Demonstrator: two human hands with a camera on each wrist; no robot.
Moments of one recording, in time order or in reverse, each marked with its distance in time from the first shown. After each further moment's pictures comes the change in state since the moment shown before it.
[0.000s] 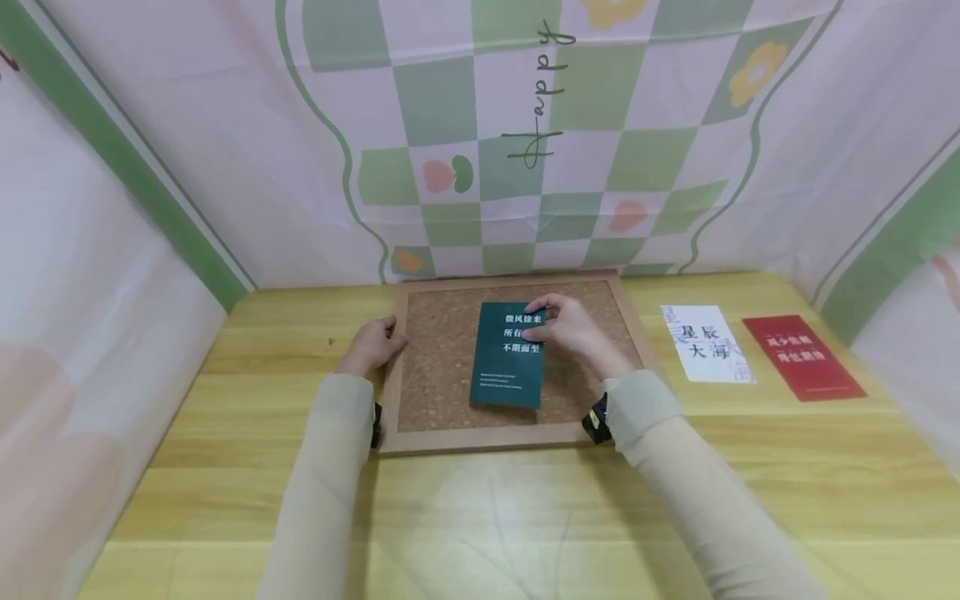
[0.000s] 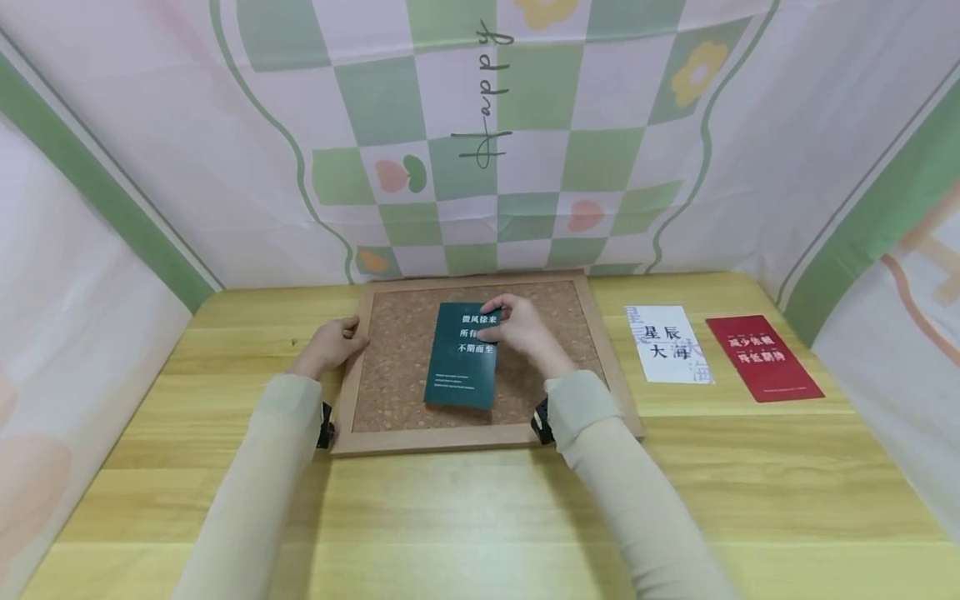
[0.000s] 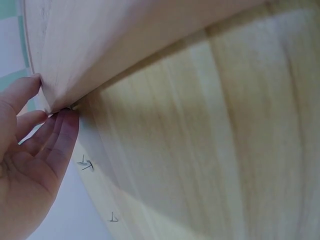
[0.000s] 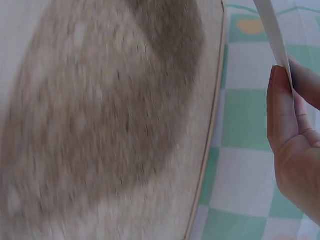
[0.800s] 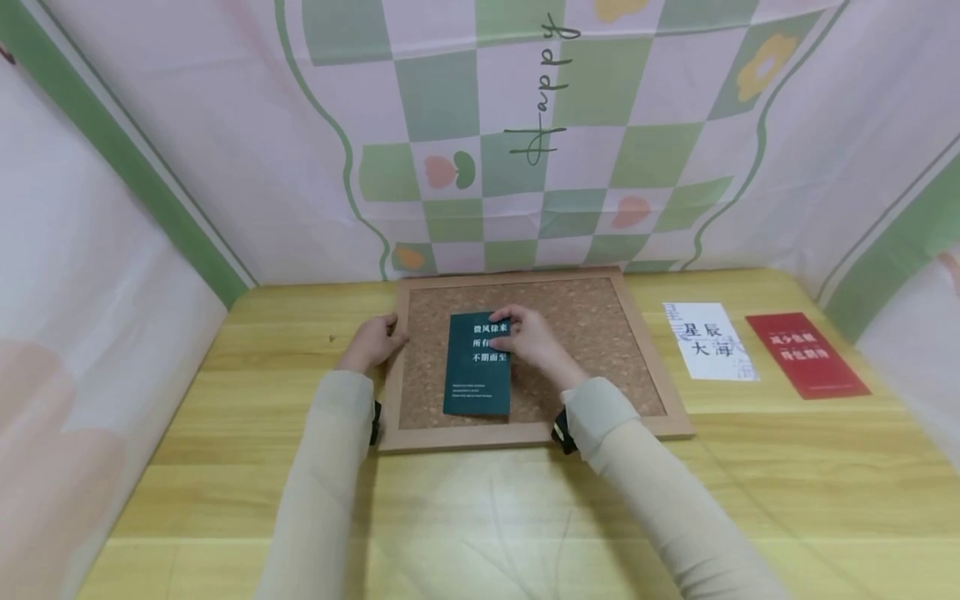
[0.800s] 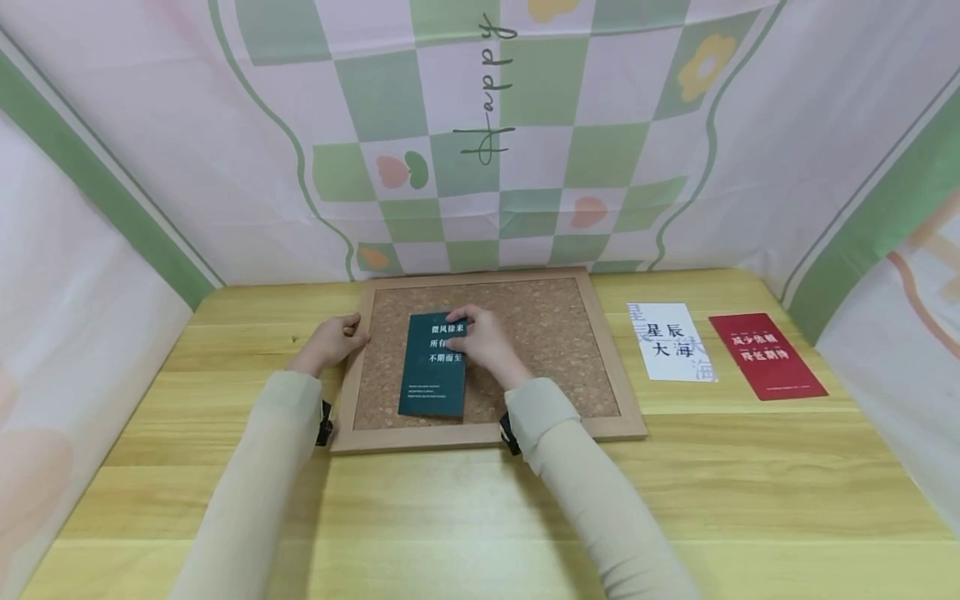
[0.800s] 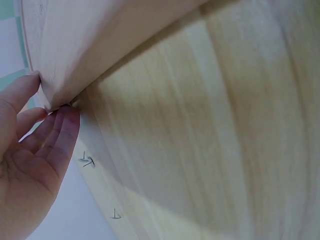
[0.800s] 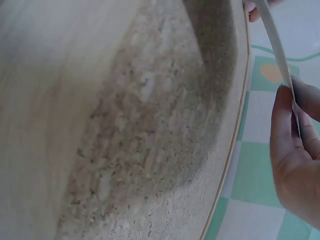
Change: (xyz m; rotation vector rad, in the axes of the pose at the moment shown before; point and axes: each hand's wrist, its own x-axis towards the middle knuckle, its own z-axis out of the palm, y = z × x) left_hand 0.001 -0.001 -0.003 0.013 -0.030 0.002; right_hand 0.005 -0.008 0.052 0.056 -0.039 -0.033
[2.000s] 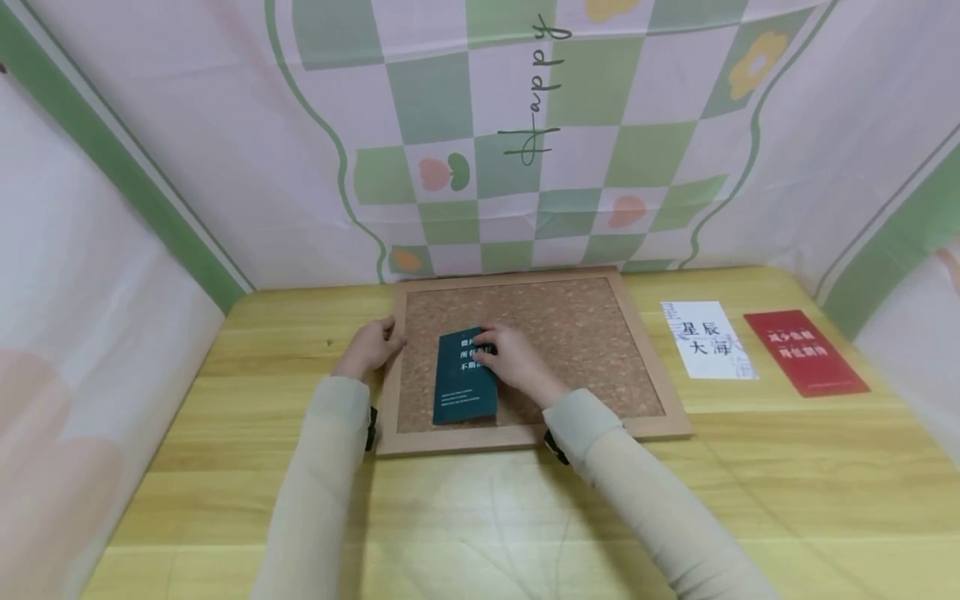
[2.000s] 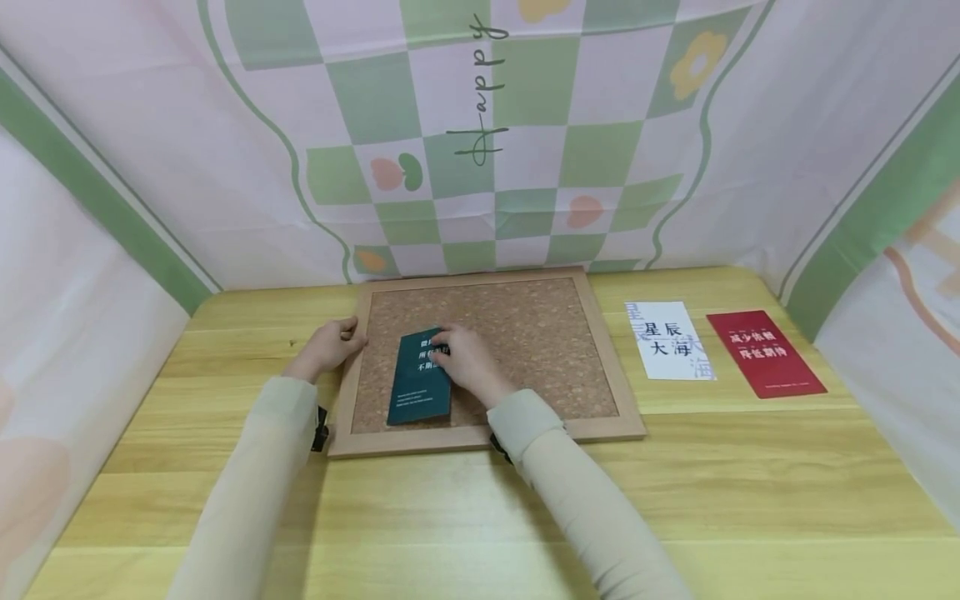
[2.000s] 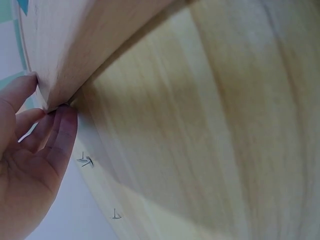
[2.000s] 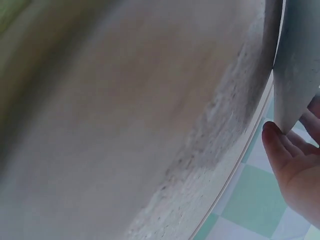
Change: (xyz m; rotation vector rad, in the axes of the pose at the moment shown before) left_hand -0.003 0.002 0.002 0.023 0.005 0.009; right_hand -0.008 0.003 0.025 -0.404 -0.069 -0.170
